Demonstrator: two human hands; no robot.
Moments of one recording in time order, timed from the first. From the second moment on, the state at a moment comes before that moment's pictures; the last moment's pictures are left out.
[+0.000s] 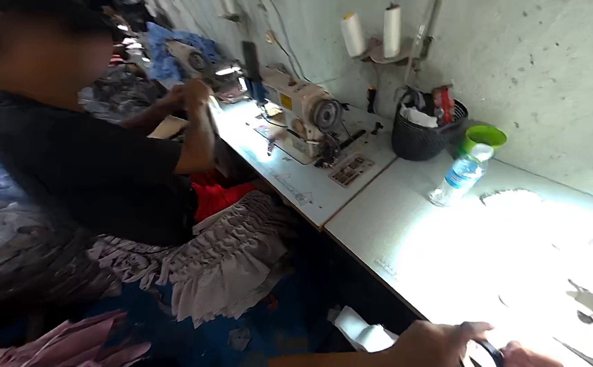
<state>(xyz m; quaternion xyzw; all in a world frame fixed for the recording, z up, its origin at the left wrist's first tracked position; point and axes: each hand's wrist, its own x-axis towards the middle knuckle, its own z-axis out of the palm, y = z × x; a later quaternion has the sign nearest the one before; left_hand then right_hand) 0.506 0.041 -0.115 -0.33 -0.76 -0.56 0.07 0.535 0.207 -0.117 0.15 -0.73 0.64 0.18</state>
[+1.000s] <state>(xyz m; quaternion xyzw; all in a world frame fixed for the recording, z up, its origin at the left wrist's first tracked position) 0.489 0.049 -0.125 -0.35 -0.69 -0.63 0.04 0.538 0.202 -0.101 0.06 -0.74 0.62 0.27</state>
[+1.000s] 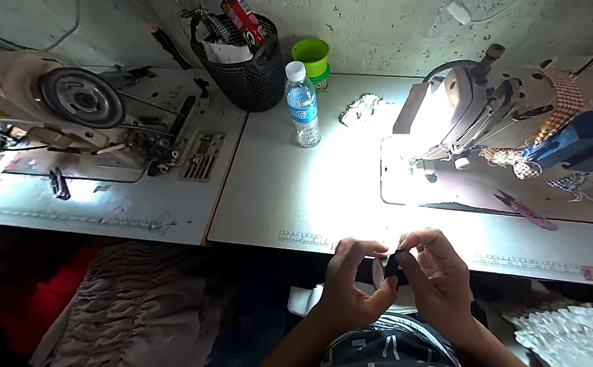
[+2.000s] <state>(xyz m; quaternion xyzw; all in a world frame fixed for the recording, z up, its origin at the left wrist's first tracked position) 0.484 0.044 -0.092 -0.24 -0.45 -0.81 -0.30 0.543 0.226 -0.091 0.09 -0.80 0.51 0.31</state>
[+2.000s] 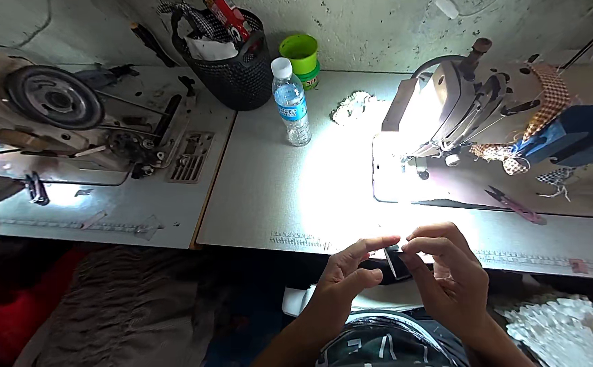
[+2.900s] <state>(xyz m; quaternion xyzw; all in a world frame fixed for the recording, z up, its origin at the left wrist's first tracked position) 0.495 0.055 -0.088 -0.06 -0.48 -0.85 -0.19 0.554 0.209 -0.121 0.00 -0.78 0.59 0.20</state>
